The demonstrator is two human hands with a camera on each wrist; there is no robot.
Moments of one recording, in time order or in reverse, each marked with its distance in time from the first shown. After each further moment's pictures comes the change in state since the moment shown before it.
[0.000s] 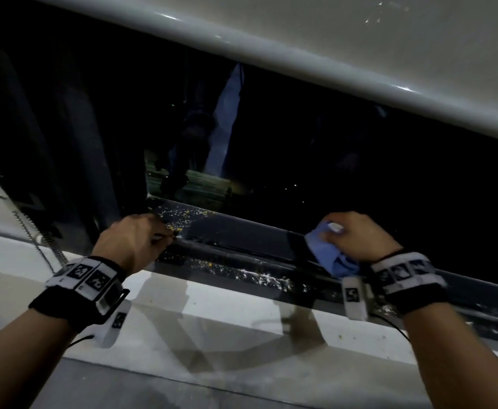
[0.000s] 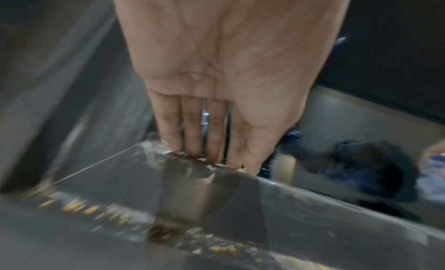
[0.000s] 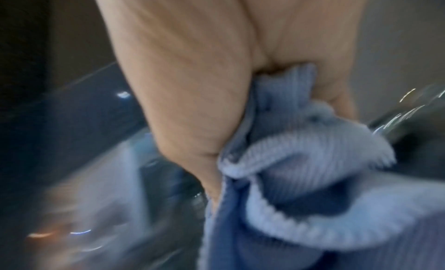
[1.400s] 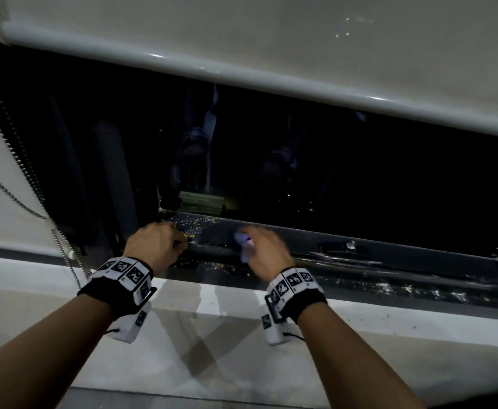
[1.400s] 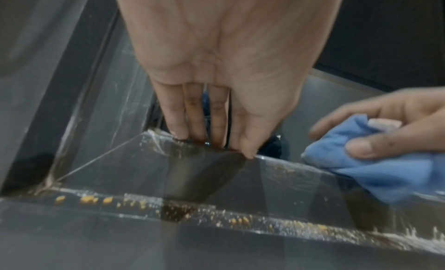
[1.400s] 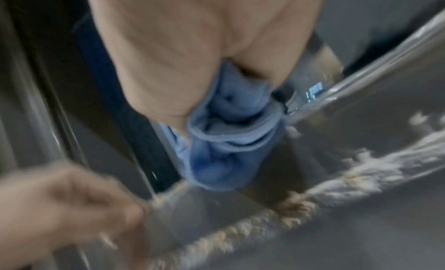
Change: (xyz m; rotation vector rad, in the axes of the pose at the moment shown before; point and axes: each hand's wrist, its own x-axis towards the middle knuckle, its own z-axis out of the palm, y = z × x) left_hand 0.007 -0.003 -0.003 0.188 -0.051 0.101; right_hand -0.008 -0.156 0.094 0.211 0.105 -0.023
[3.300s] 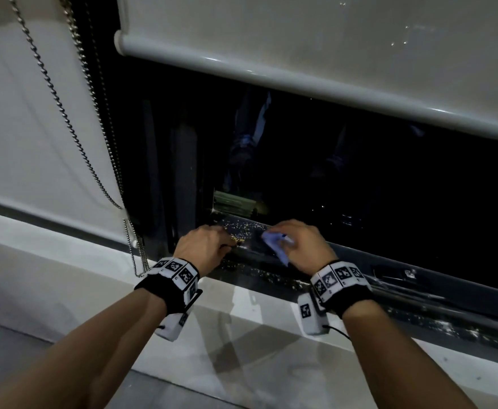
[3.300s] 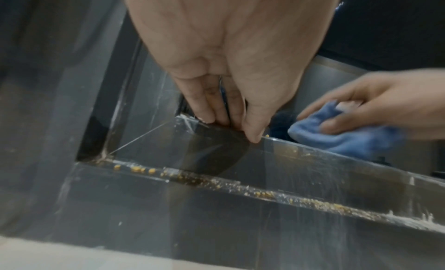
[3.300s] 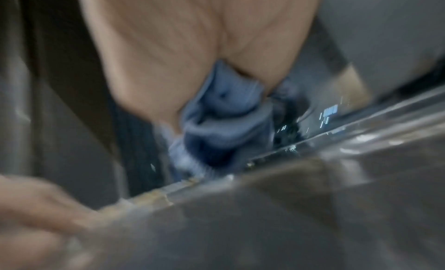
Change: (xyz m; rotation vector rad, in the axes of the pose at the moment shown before) left_hand 0.000 -0.021 0.017 -0.119 0.058 0.042; right_hand 0.050 -0.011 -0.005 0.224 0.037 -0.339
